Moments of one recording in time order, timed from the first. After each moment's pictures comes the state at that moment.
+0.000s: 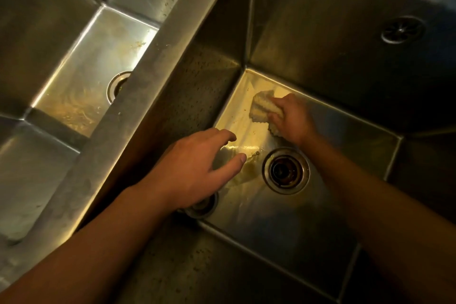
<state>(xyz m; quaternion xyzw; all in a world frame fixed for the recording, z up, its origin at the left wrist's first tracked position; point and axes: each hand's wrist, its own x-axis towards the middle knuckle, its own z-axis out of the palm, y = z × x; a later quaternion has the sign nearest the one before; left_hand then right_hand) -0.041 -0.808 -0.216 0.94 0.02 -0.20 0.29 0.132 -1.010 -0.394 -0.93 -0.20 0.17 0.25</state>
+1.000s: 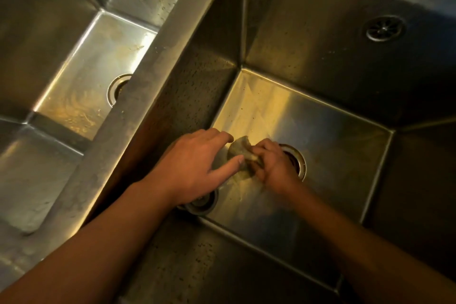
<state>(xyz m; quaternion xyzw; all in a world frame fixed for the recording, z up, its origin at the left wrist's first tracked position) -0.043 -0.809 -0.218 0.95 -0.02 -0.20 0.24 0.010 -1.016 -0.385 -0.89 -0.22 0.25 0.32</state>
